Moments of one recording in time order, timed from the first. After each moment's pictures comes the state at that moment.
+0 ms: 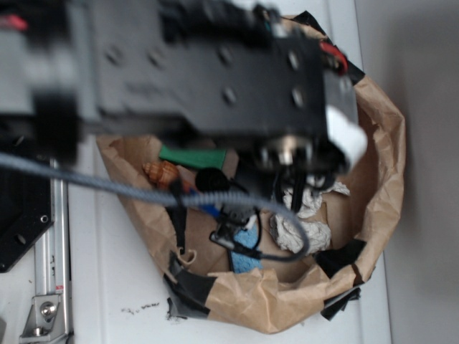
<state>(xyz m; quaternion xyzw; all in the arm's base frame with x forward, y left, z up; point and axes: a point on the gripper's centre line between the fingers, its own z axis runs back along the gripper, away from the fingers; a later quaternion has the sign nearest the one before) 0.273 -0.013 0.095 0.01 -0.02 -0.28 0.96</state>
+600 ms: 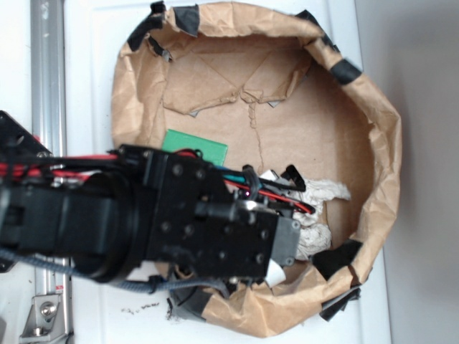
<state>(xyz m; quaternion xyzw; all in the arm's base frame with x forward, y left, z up) 0.250 -0.060 0.040 0.01 -0.01 -0.51 0.86</state>
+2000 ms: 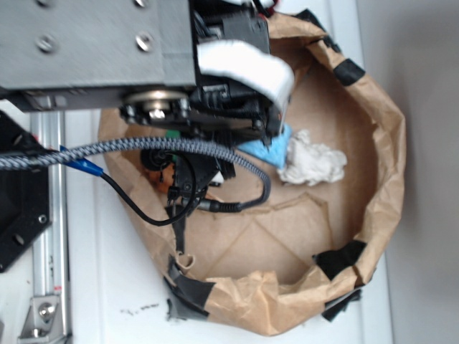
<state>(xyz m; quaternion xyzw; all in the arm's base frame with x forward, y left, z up) 0.237 0.020 0.162 0.05 -0.06 -0.08 0.99</state>
